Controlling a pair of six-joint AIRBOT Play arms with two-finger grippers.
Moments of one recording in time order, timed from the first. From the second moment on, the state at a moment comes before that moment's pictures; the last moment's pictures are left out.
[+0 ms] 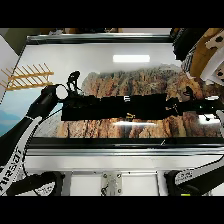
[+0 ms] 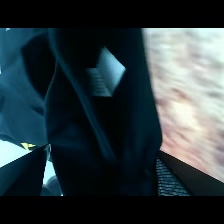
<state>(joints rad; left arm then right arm) -0.30 -1.36 1.14 1.22 -0.94 -1.73 -0.49 -1.79 1.19 -0.64 1.28 0.99</state>
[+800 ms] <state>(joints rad) -0.31 -1.39 1.15 1.20 -0.94 -1.73 -0.37 -1.77 1.20 -0.69 1.18 1.02</state>
